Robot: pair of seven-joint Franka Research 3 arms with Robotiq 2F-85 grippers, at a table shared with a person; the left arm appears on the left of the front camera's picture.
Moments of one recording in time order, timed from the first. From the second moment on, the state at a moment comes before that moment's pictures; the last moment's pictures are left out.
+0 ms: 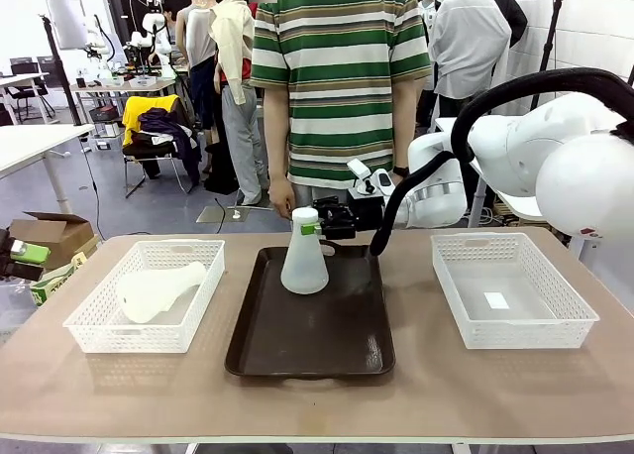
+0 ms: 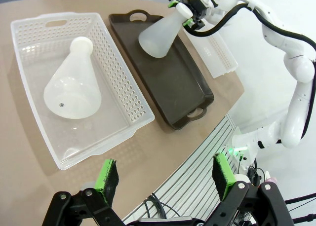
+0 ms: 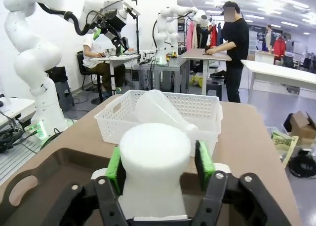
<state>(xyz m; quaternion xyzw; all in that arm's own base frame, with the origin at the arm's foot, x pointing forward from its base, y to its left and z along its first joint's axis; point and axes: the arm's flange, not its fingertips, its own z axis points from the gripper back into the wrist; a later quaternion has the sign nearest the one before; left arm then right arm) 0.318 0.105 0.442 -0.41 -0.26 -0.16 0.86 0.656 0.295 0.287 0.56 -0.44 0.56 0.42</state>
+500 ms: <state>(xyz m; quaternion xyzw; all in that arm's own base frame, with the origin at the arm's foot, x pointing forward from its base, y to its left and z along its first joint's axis) 0.318 0.105 0.442 -0.41 -0.26 -0.15 0.86 0.653 0.297 0.295 0.49 -0.37 0.61 0.50</state>
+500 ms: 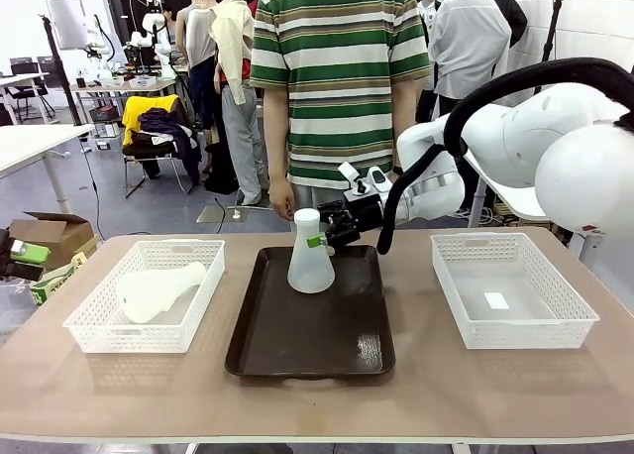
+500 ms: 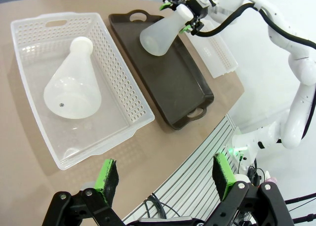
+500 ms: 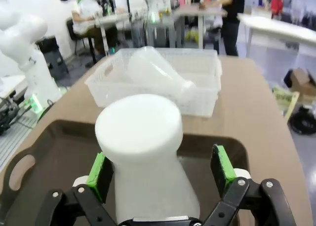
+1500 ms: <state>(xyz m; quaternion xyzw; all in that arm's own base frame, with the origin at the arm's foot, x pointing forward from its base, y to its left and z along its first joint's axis) 0.318 0.105 0.442 -0.41 -0.26 -0.15 0.86 0.646 0.305 0.308 0.47 -0.32 0.64 0.52</state>
